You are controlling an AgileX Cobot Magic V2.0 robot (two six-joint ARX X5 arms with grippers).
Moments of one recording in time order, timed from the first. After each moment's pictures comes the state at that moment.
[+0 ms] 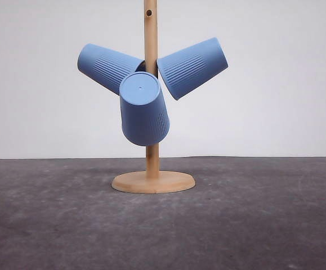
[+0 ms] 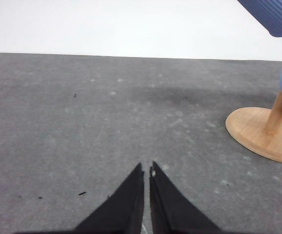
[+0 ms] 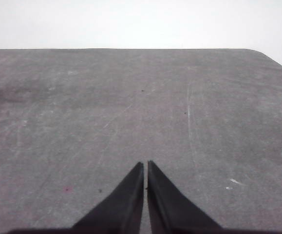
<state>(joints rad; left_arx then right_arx) -0.07 0.00 0.02 -0.15 0.06 -0.05 -0.01 0.00 0.01 -0.17 0.03 0.06</state>
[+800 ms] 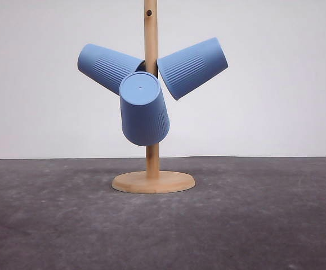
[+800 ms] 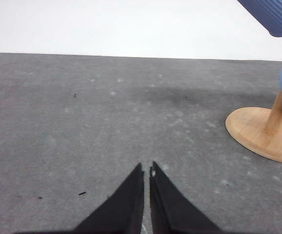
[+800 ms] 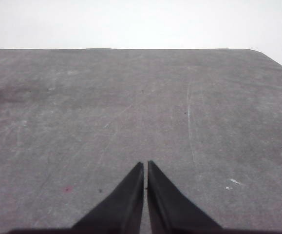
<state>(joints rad) -0.07 0.00 0.02 -0.15 0.06 -0.05 -0.01 0.00 0.01 -0.17 0.03 0.06</state>
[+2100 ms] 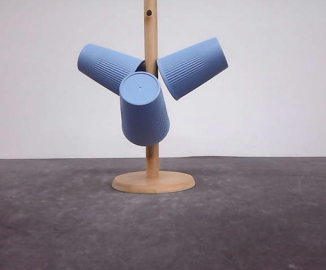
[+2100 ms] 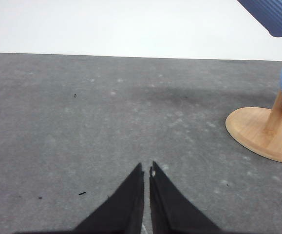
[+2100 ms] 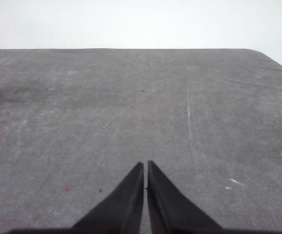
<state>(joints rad) -0.07 0.00 0.02 -0.15 0.06 -0.05 -0.01 0.00 0.01 -0.17 0.03 0.06</state>
